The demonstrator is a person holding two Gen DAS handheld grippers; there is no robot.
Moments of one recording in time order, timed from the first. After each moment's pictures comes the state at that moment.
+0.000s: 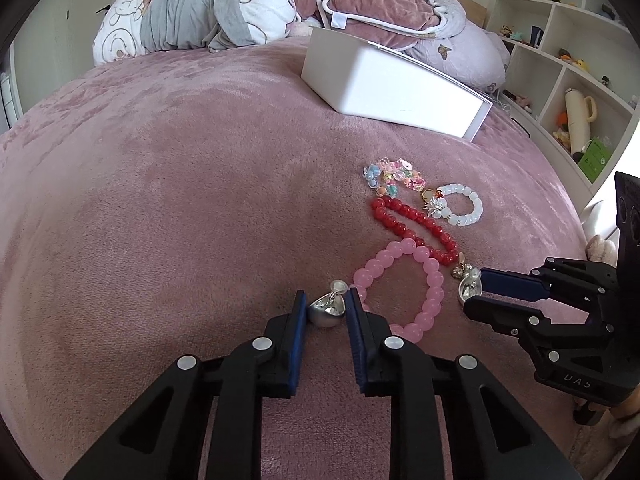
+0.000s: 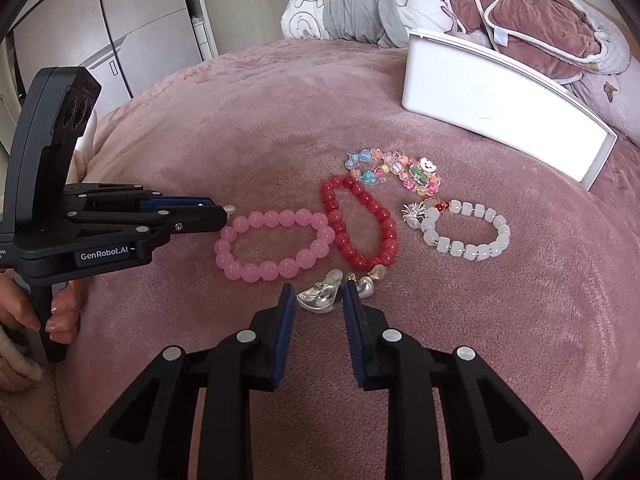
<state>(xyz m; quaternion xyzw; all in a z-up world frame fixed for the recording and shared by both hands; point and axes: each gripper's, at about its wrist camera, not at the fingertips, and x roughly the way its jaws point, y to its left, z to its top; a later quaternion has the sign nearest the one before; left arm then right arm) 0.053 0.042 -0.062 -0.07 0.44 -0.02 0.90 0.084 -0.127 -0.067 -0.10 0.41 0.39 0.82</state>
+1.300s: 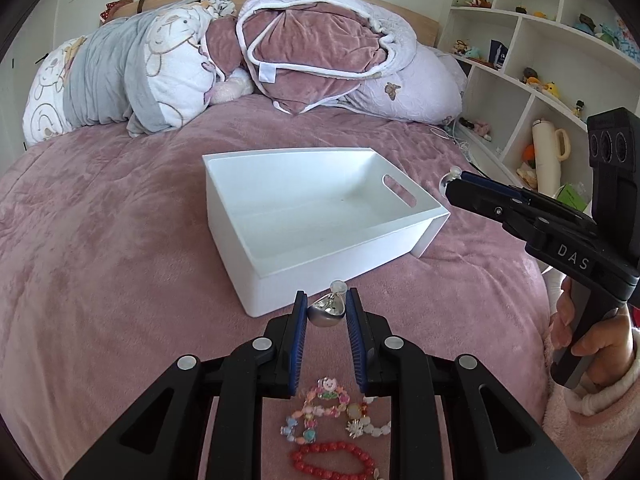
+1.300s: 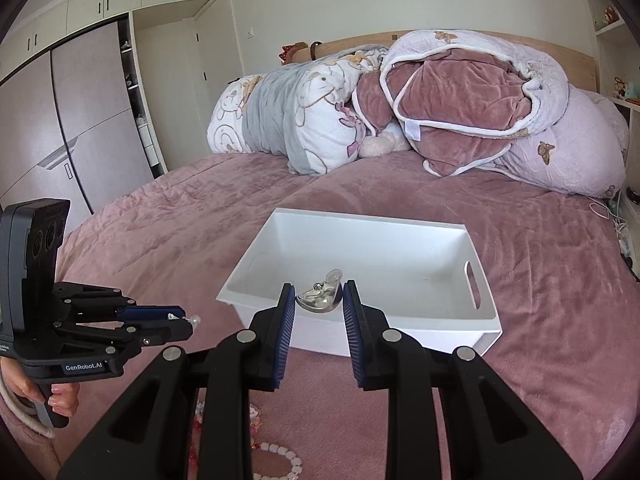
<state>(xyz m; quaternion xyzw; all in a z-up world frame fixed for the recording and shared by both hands) 0.248 -0.002 0.061 -0.06 0.41 -0.12 0.90 0.302 -0.198 0.088 -0.01 0.30 0.31 0.90</state>
